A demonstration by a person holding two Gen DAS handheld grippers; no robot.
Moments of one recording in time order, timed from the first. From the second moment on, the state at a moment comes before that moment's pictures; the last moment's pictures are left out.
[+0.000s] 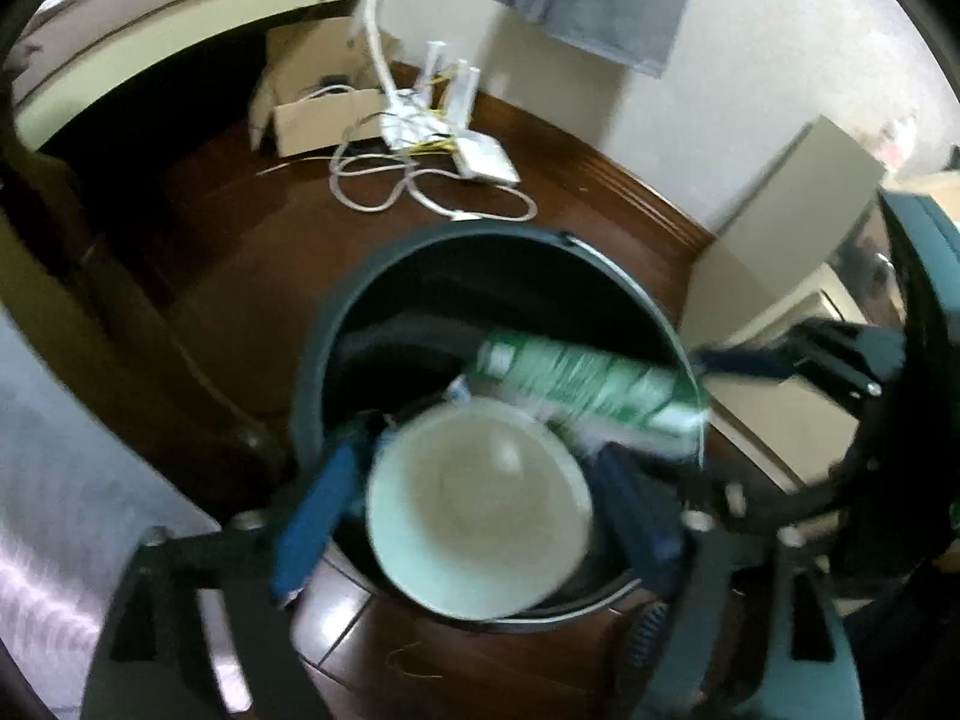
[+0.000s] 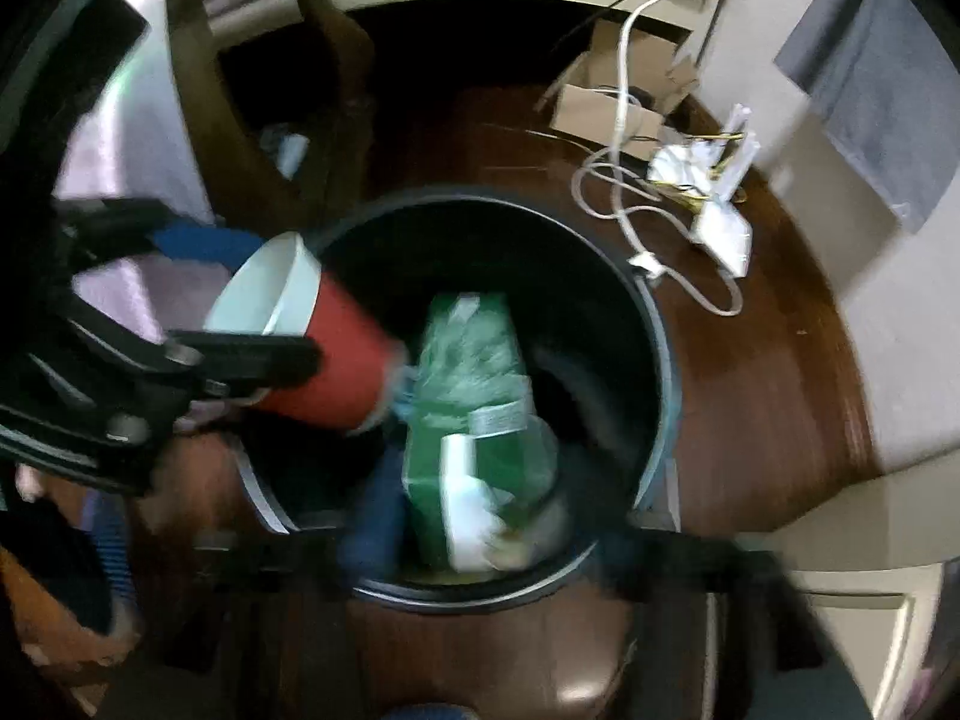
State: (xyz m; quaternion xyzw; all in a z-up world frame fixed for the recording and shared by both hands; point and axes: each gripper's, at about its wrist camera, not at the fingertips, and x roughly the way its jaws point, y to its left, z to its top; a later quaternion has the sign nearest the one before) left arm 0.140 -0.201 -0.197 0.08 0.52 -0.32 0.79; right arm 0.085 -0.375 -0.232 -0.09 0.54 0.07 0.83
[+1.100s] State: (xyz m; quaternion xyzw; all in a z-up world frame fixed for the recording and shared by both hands) left arm 0.092 -0.096 -0.089 0.02 0.39 -0.18 0.90; right arm 0.071 -0.337 -0.107 -0.03 0.42 0.07 0.91
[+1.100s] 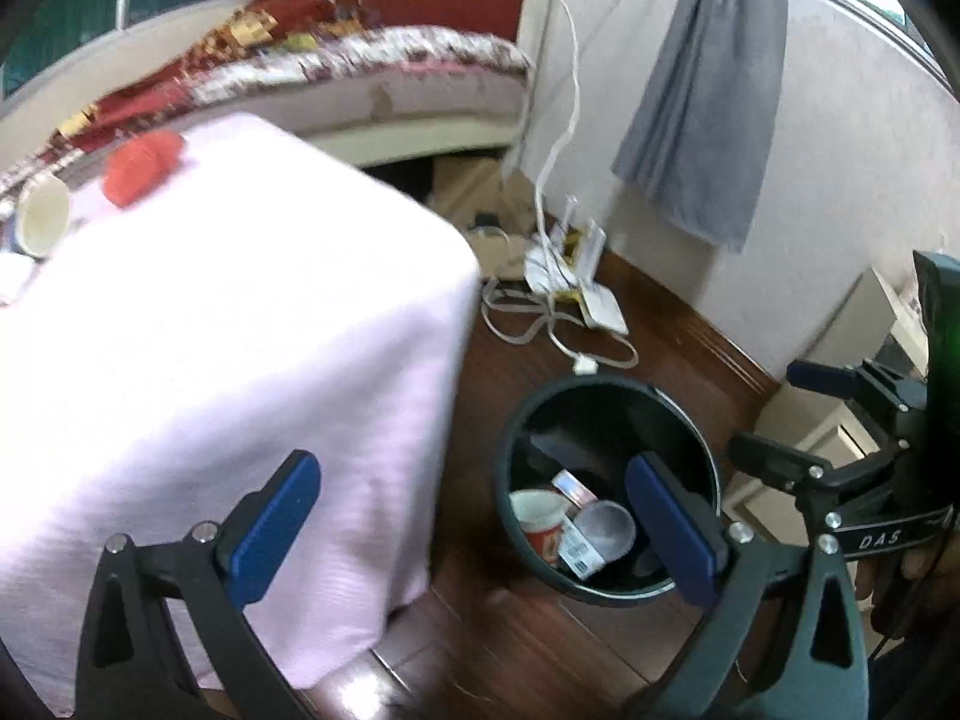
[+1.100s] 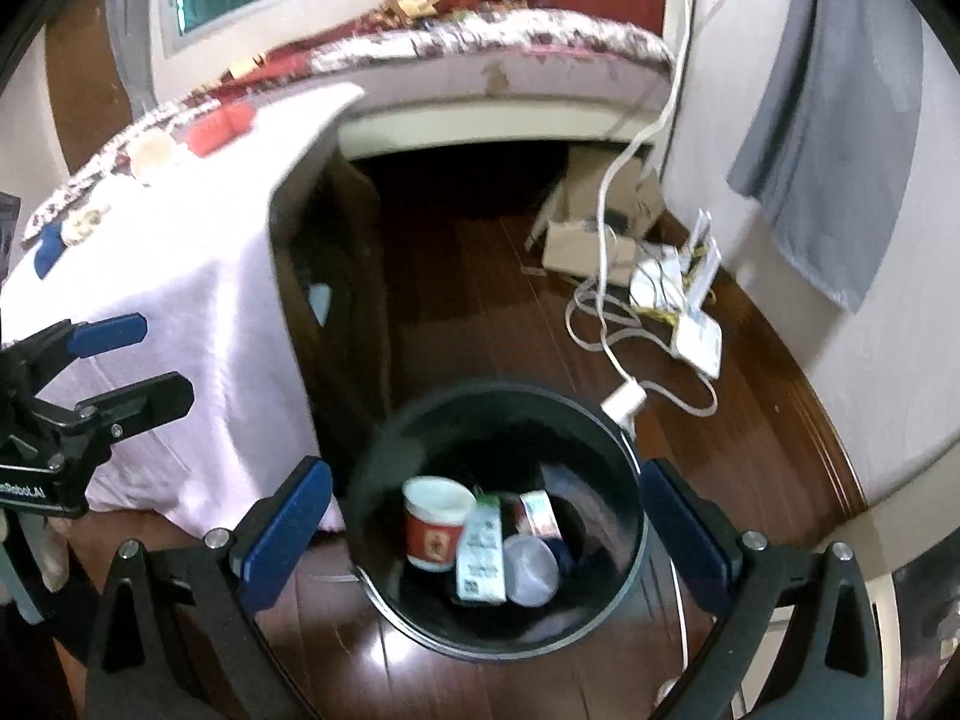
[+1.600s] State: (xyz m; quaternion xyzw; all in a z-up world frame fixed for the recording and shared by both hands) left arm 0.103 -0.025 -0.042 0.02 0.33 -0.07 0.94; right arm 0.106 -0.269 -0.045 -0.01 0.35 0.14 0.93
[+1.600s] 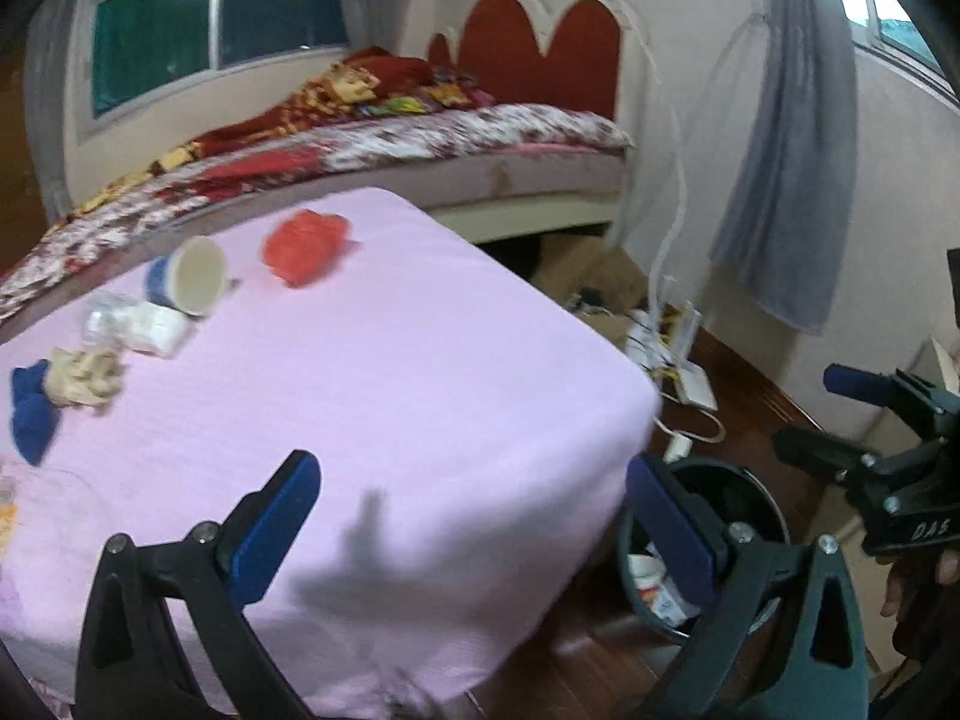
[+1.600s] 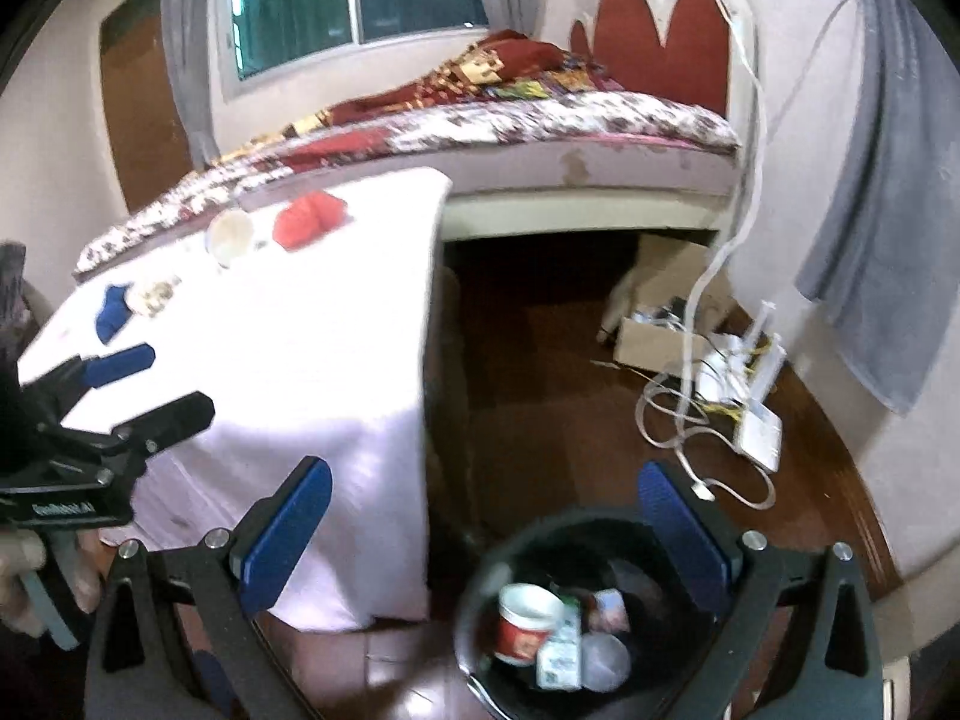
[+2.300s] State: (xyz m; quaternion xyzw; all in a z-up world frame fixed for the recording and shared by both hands) left arm 0.096 0.189 -0.024 -0.07 0.30 0.11 0.95; right arm 0.173 -0.077 -0.022 -0.04 0.34 0.25 0.91
